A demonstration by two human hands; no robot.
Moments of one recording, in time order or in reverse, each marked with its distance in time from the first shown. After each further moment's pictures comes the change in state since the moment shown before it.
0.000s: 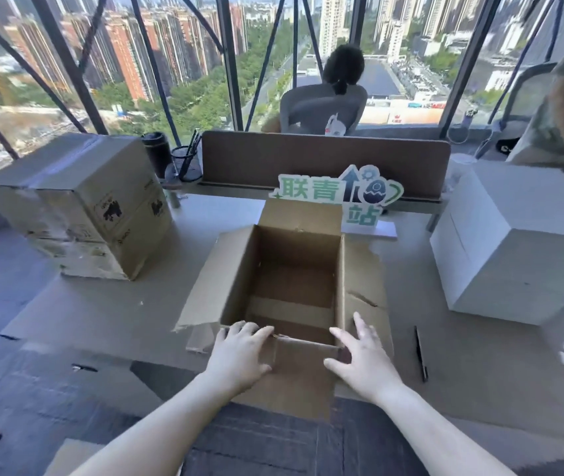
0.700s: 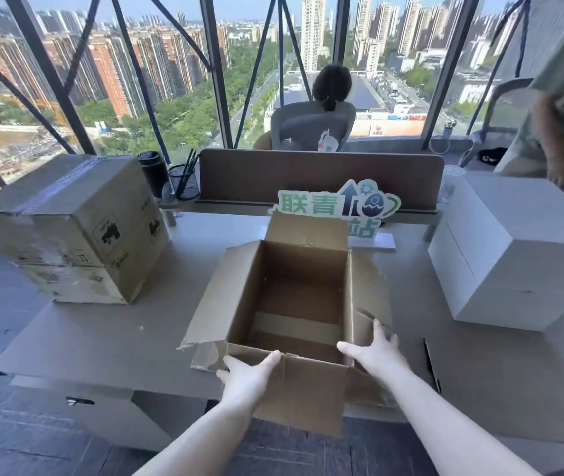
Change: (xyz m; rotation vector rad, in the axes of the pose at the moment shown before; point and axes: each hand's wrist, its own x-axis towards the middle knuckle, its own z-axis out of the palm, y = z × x) left_hand 0.000 -0.002 -0.002 -1.103 0.026 -0.693; right_hand 0.056 0.000 -0.004 0.283 0.098 0.499
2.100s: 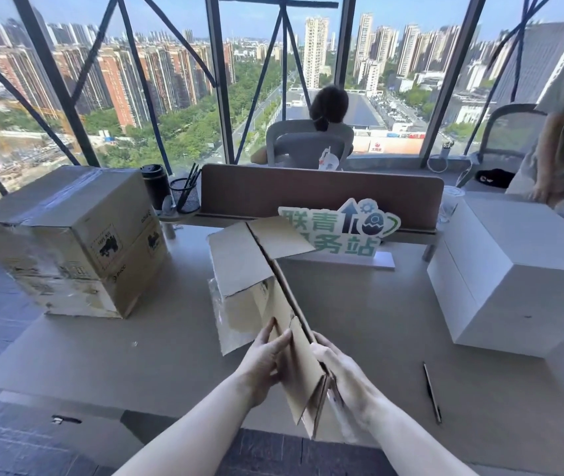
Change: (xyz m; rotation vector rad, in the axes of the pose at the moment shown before) left_hand 0.021 0.055 0.013 -0.530 -0.518 0.084; right_hand -0.059 -0.045 0.014 0.743 -0.500 -0.282
